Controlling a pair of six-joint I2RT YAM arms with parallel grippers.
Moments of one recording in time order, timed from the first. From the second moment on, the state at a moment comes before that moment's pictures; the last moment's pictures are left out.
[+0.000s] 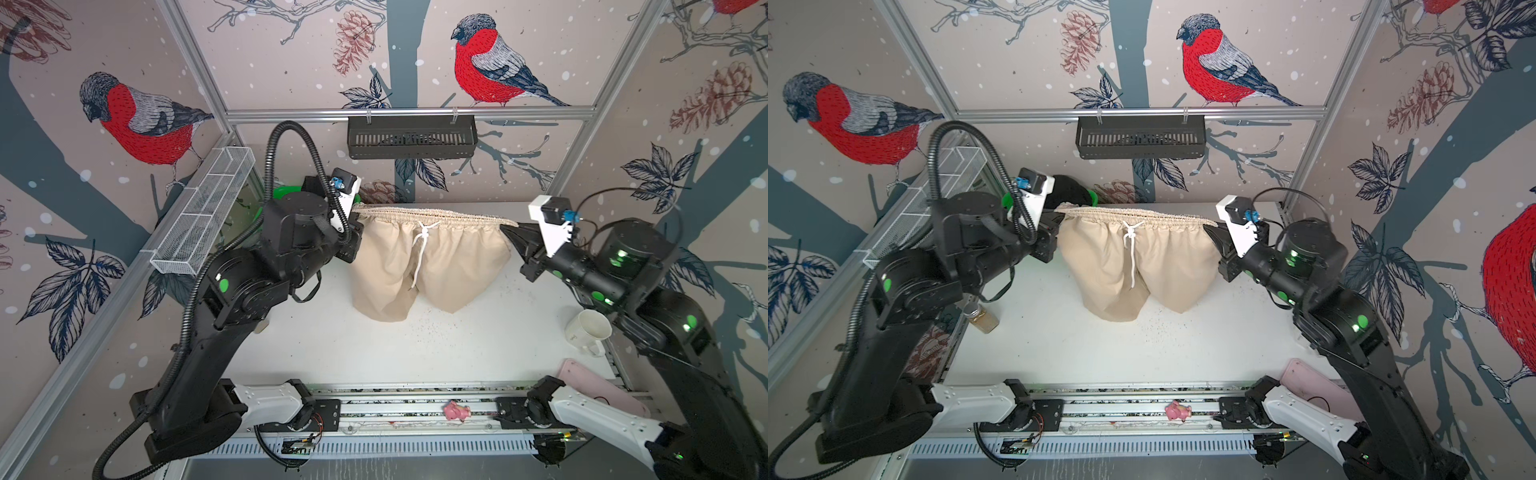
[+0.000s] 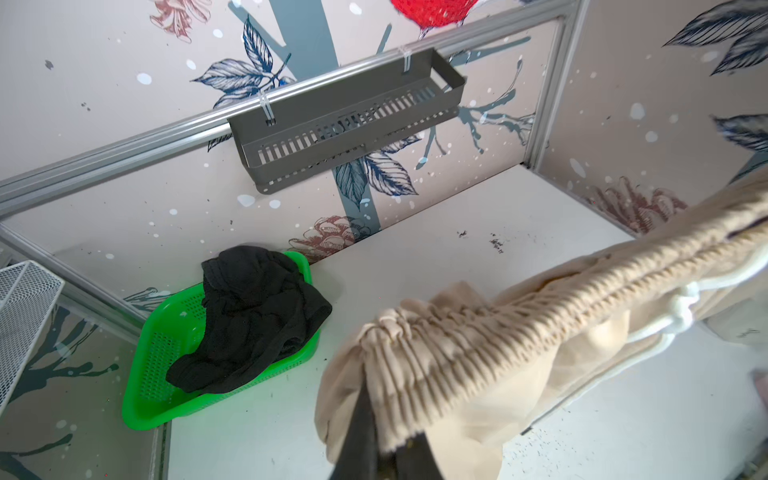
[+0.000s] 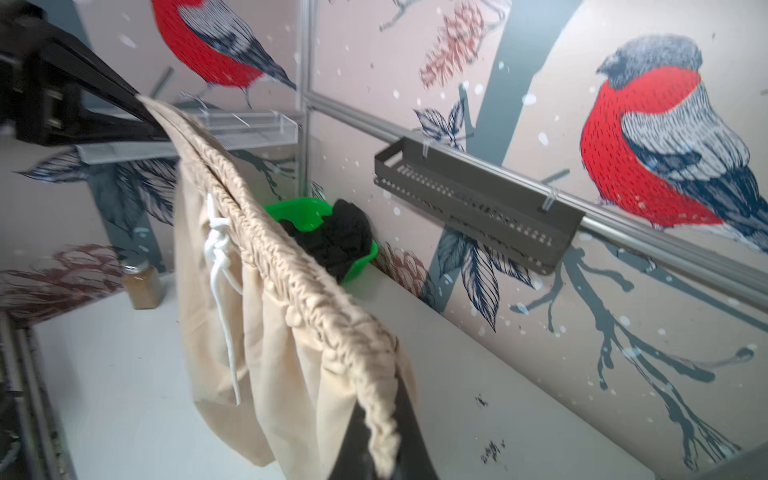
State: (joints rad) left arm -0.80 1.21 1.98 -1.08 -0.33 0.01; right arm 0.61 0.91 1.57 -0.73 -0.16 -0.20
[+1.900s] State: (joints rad) left arm -0.45 2.28 2.19 -0.47 -0.25 0.08; right arm 0.08 2.14 1.73 -0.04 -0.29 -0.05
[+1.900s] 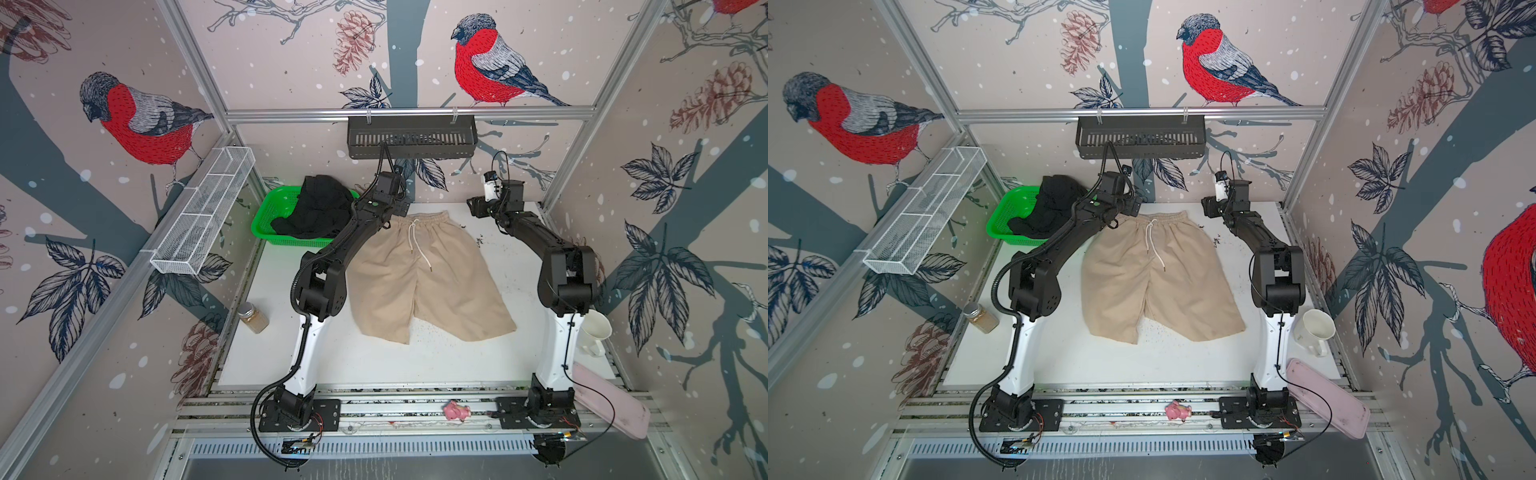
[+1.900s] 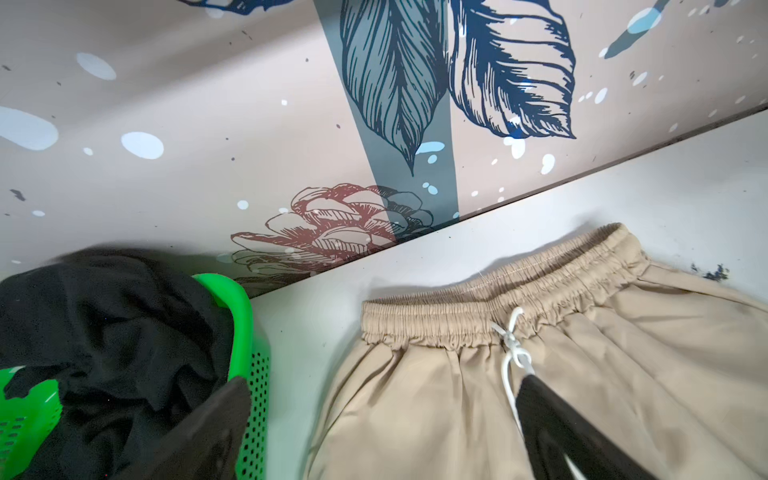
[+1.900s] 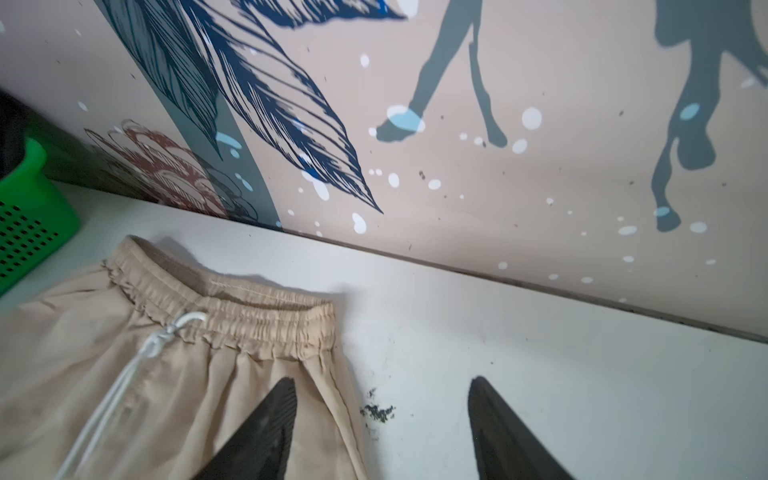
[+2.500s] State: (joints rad) left arm -0.63 1.55 1.09 -0.47 0.16 -0.21; right arm 0.24 1.27 0.65 -0.20 -0.13 0.32
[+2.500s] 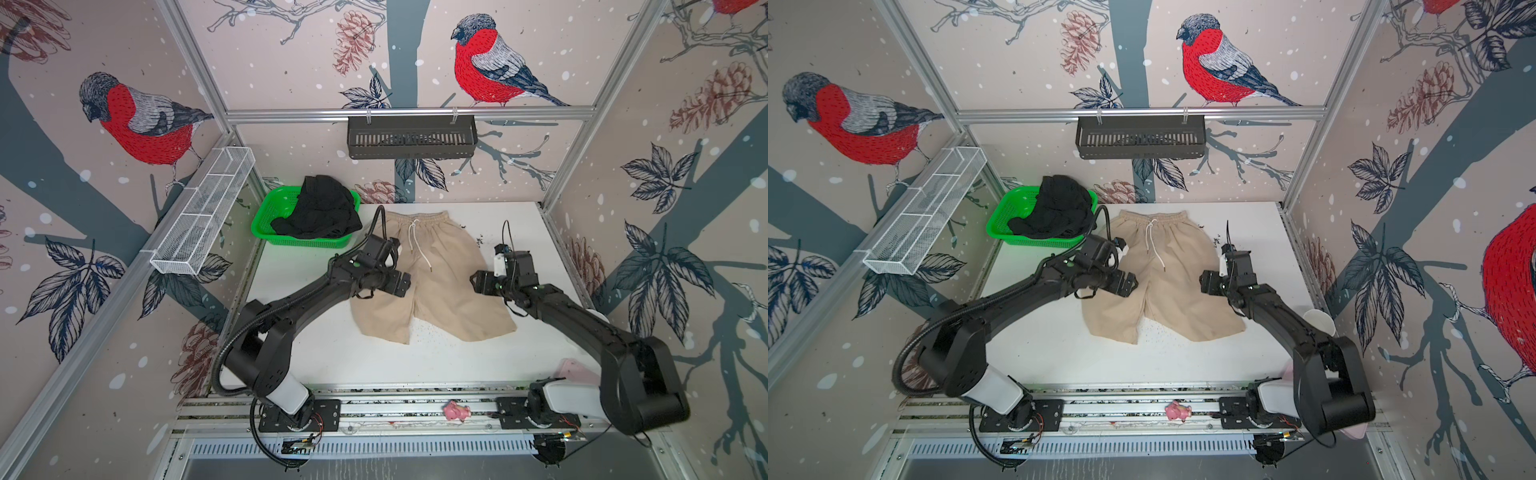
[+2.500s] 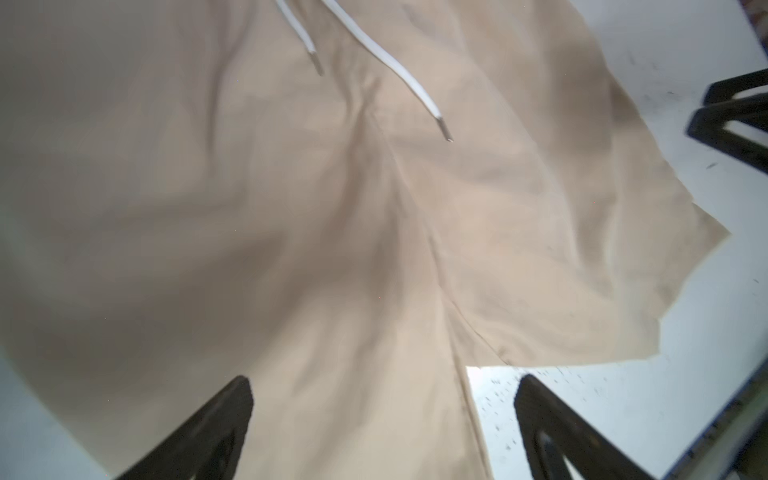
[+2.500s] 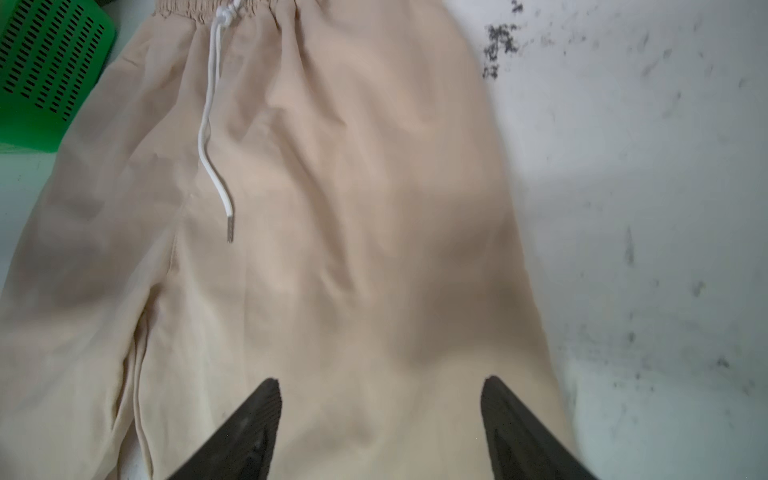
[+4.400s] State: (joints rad) left arm -0.63 1.09 0.68 -0.36 -0.03 -0.53; right arm 0.75 1.15 0.46 -0.18 -0.25 0.53
